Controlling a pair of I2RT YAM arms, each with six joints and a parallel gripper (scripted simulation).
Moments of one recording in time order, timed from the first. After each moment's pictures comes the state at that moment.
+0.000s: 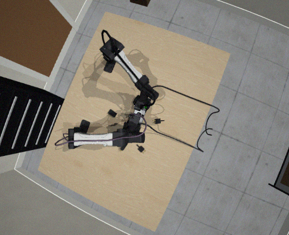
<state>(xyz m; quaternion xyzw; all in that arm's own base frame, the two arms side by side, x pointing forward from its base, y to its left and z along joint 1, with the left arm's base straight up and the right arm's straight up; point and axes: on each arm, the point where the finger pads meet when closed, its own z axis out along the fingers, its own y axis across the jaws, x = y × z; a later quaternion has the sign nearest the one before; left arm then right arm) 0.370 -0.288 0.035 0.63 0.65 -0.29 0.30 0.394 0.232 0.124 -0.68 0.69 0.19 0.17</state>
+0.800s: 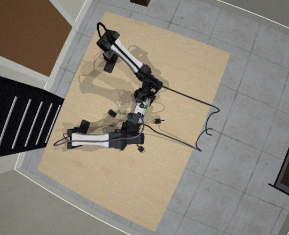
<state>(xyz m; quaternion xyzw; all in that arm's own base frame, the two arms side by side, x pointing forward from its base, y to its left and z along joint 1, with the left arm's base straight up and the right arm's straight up) 0.378 -0.244 0.088 0.62 0.65 -0.28 0.33 0.395 0.231 0.166 -0.68 0.69 0.19 0.17</state>
